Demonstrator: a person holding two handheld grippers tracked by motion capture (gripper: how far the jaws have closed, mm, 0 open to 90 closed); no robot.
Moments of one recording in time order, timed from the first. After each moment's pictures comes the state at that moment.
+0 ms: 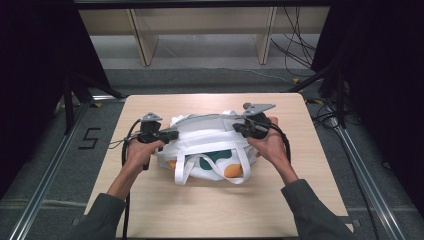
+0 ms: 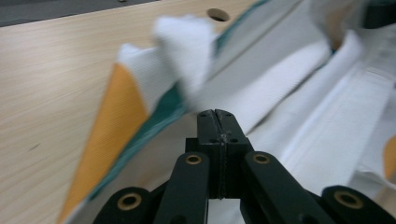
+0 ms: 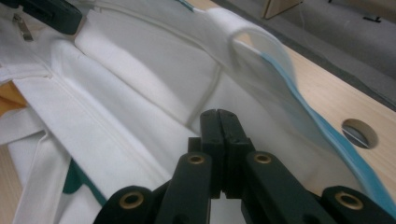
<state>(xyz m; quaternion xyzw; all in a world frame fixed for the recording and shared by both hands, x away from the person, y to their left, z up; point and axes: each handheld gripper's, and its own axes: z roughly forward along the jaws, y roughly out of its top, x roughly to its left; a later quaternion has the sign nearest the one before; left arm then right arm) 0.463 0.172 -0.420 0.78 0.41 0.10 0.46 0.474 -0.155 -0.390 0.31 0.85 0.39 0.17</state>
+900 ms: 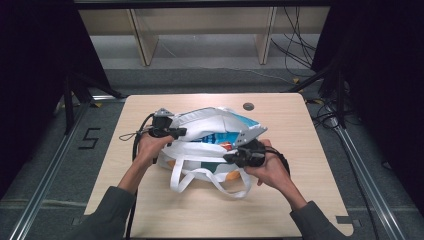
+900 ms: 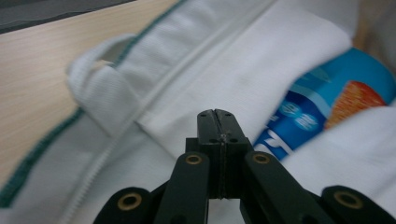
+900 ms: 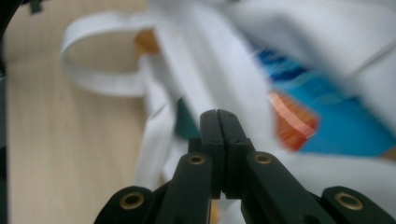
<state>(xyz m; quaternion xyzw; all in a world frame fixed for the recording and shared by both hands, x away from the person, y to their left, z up) 0.477 0.155 -0.428 0.80 0.40 0.10 0.44 0.408 -0.144 -0.397 0.22 0.88 0.40 0.11</state>
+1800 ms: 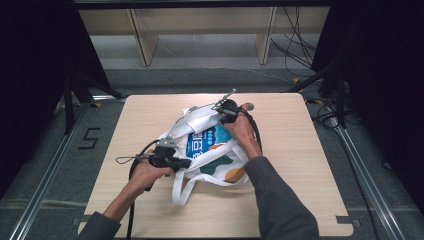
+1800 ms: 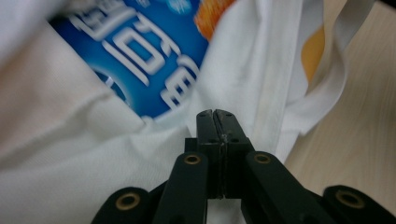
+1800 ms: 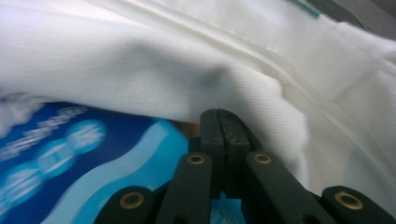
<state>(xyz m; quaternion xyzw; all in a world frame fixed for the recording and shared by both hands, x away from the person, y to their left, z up) 0.421 0.152 -0.437 0.84 0.33 0.06 0.43 0.553 -0.098 -0.419 0.36 0.88 0.27 0.17</state>
